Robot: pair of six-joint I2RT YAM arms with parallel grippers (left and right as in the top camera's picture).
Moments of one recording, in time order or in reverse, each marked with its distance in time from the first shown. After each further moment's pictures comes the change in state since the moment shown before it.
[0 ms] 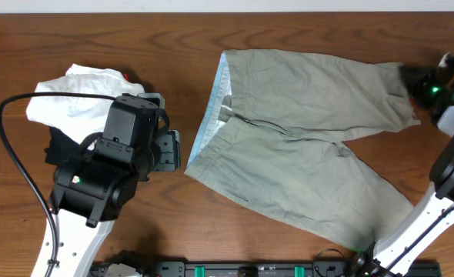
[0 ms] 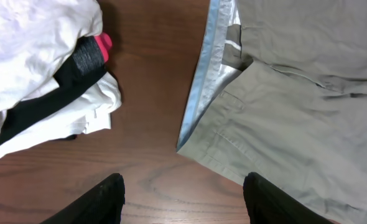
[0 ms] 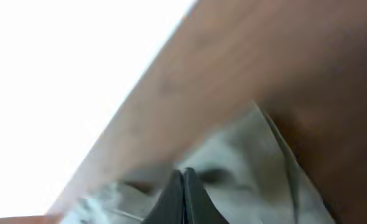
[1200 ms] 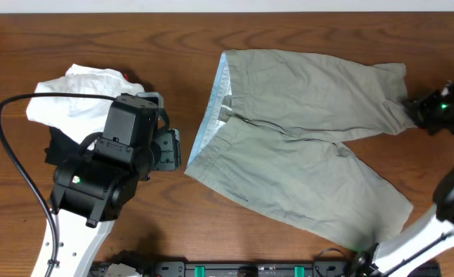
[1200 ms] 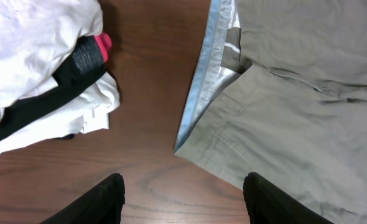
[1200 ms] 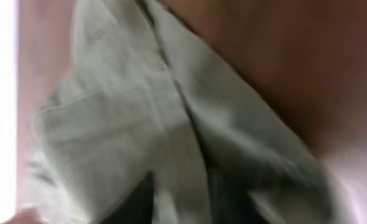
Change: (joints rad) left arm 0.000 0.000 0.000 0.007 0.000 -0.025; right arm -0.042 -0.261 0.005 -0.913 0.307 -0.208
